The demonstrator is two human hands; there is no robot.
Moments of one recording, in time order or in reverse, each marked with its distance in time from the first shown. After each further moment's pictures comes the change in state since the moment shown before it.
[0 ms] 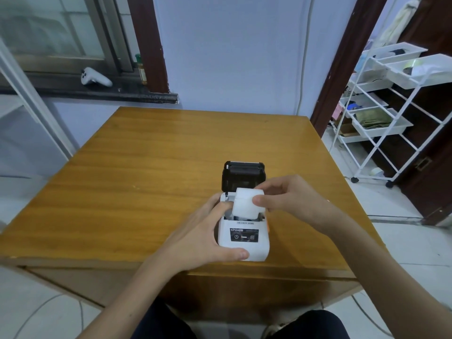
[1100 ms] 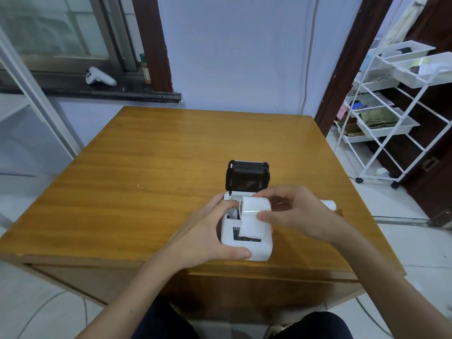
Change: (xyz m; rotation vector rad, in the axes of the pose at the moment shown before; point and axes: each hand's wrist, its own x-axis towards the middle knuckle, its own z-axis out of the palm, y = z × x) left_hand 0.003 -0.002 0.001 -0.062 -0.015 -0.056; right_hand -0.011 0.012 0.005 -0.044 -0.036 -0.122
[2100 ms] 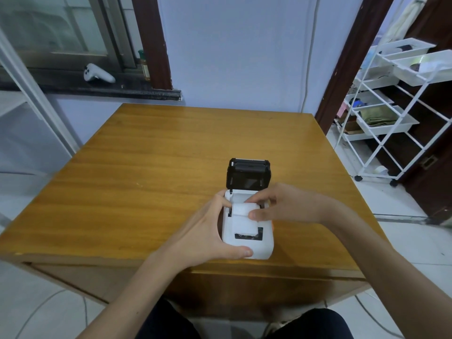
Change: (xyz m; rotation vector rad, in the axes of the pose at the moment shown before) left_hand -0.004 0.011 -0.004 -0.139 0.044 -0.022; right_hand 0.033 -0.010 -0.002 -0.409 -0.331 0.061
